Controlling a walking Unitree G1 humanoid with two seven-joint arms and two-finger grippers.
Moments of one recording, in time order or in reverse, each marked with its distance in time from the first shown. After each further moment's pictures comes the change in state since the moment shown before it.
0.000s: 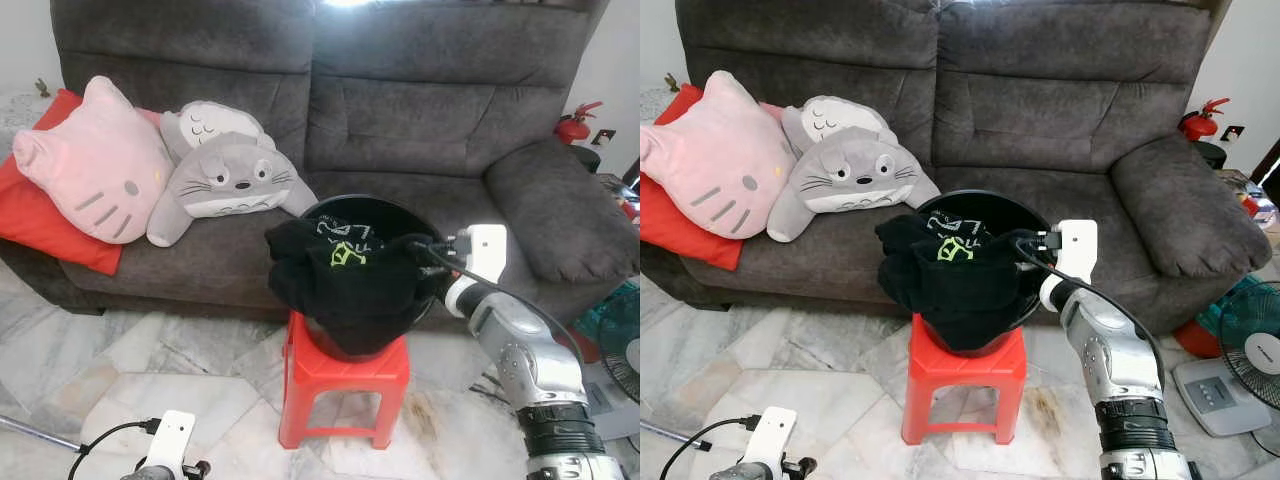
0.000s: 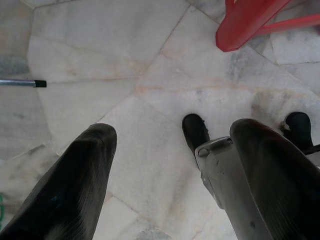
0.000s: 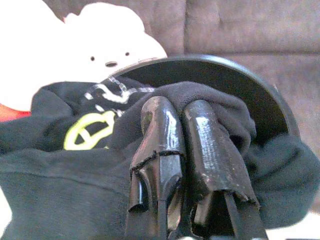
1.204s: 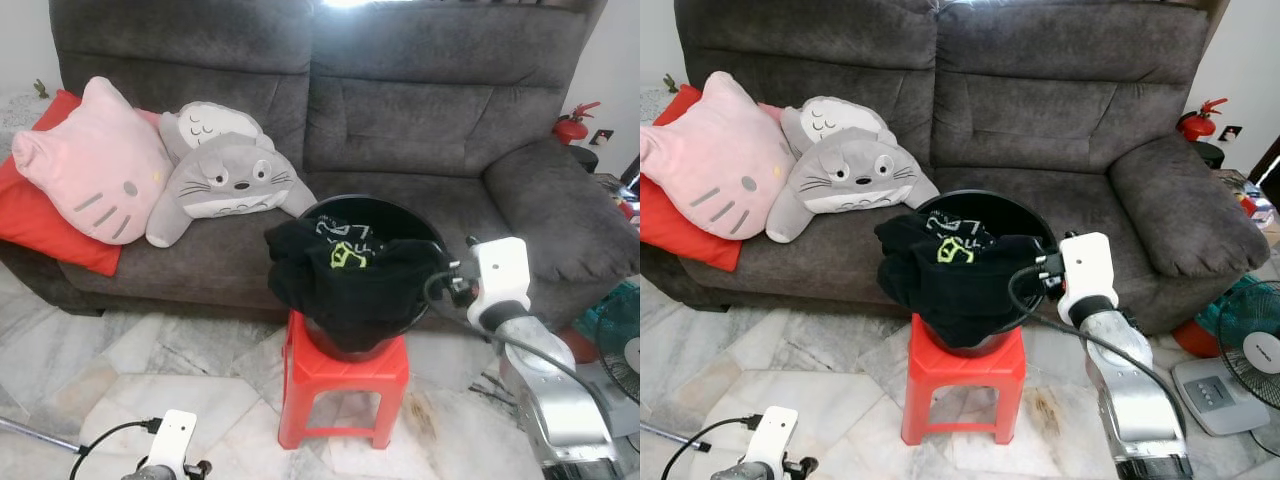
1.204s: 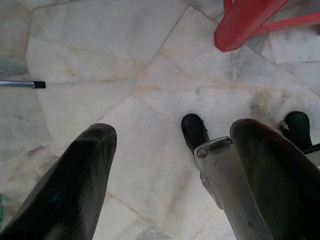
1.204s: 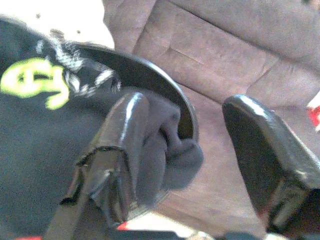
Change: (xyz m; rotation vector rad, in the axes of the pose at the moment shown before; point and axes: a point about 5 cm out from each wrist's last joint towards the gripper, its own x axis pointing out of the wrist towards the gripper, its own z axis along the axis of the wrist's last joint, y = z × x) left arm 0.000 -0.001 0.000 0.003 -0.001 -0.004; right arm -0.052 -0.004 -0.009 -0.593 -0.044 -0.171
